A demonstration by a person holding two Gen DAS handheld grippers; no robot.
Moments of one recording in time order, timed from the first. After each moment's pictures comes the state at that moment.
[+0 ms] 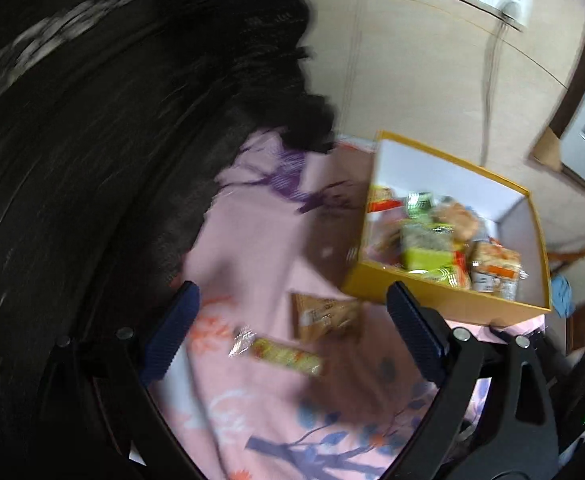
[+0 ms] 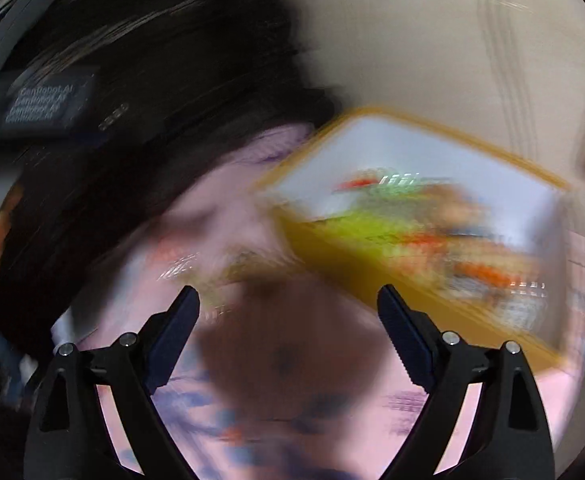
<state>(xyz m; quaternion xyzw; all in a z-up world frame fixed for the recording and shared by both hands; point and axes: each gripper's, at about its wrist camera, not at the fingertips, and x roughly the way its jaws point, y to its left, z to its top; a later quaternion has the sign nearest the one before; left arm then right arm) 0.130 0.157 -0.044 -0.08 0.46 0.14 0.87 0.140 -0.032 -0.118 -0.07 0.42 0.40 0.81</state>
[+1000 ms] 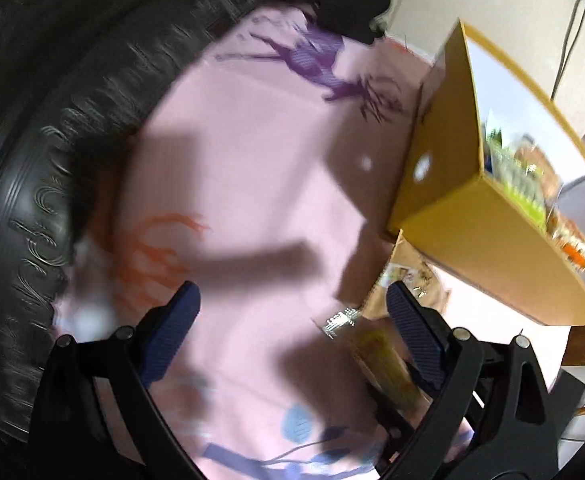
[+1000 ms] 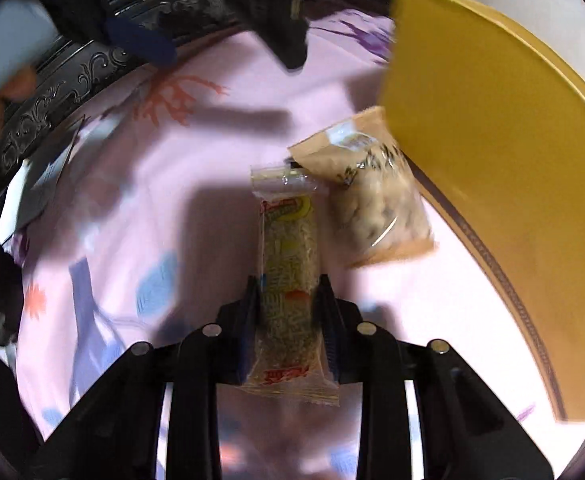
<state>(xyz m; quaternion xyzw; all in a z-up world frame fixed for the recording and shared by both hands) 0.173 0.166 -0.200 -0.16 0.57 0.14 0.79 0.117 0.016 -0.238 -0.21 0.49 0.40 0.74</state>
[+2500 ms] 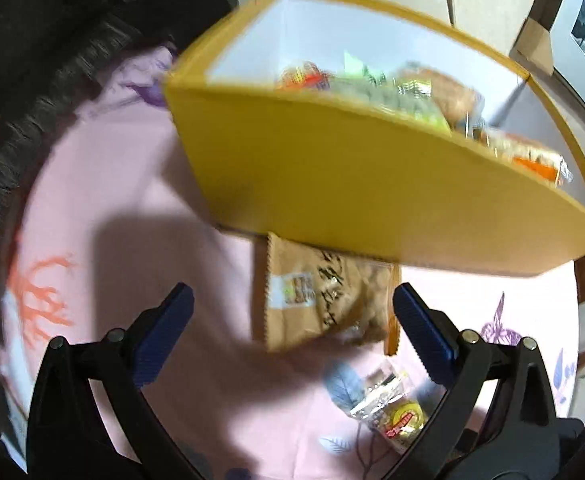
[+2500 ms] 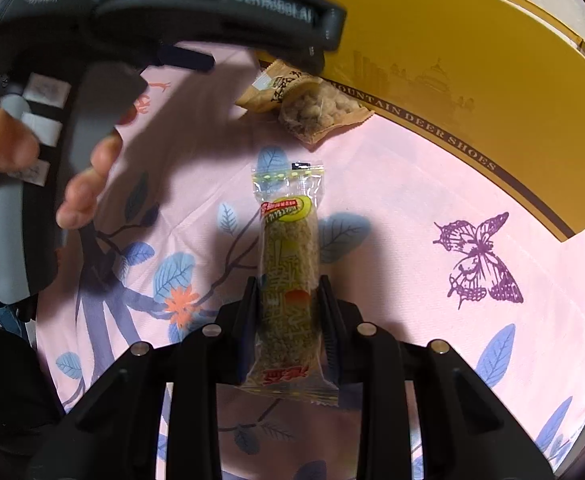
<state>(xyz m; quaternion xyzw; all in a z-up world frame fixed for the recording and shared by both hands) 0.187 0.056 -0.226 -0.07 0.52 0.02 0.85 0.099 -0.085 -0.241 -0.10 0.54 0.33 0.77</state>
